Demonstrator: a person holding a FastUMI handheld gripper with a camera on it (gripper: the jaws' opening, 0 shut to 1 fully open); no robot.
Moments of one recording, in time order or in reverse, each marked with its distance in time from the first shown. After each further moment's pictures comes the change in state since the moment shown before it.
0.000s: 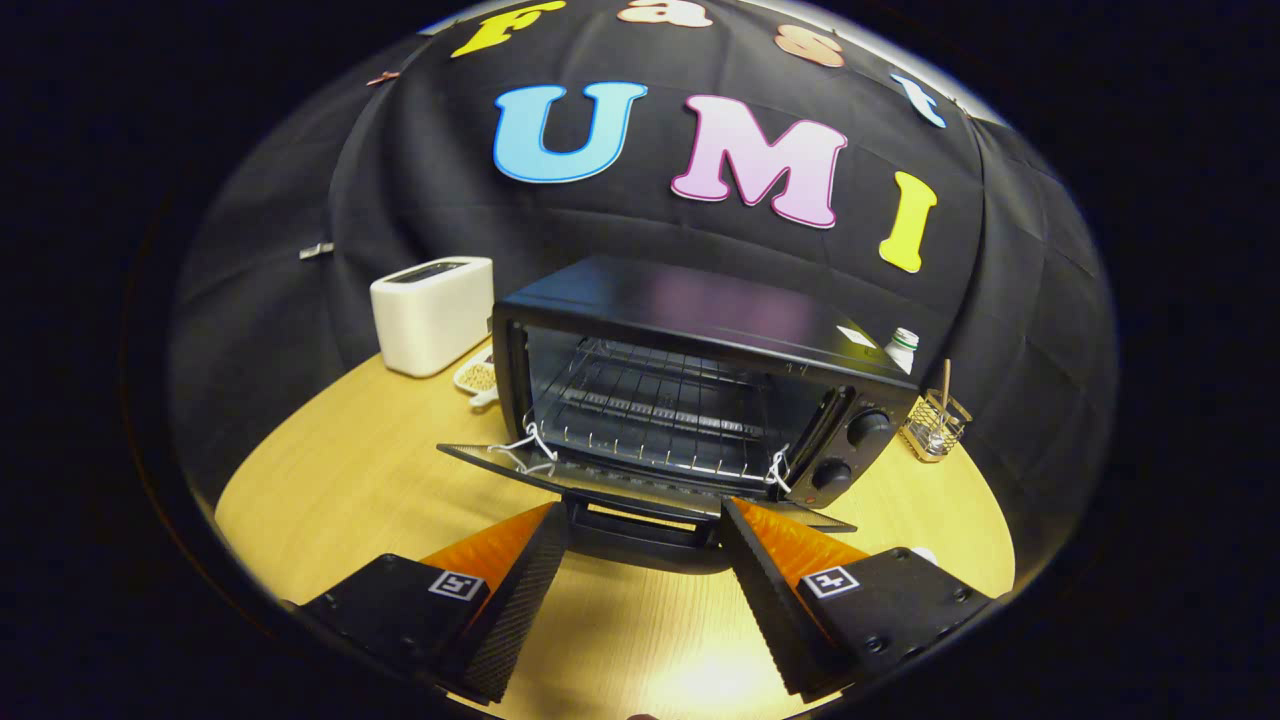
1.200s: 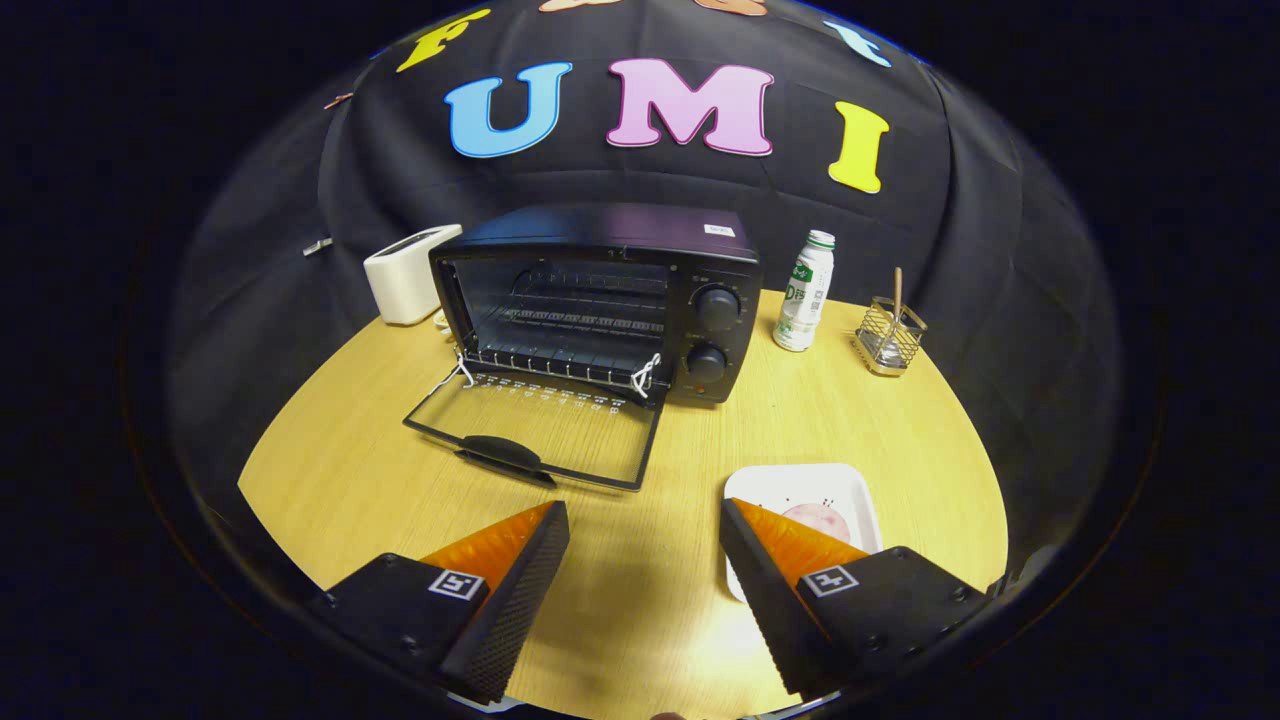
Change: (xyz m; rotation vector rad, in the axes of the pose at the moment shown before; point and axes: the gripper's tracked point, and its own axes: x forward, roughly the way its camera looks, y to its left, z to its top) arm -0.082 -0.141 -0.057 0.110 0.143 0.049
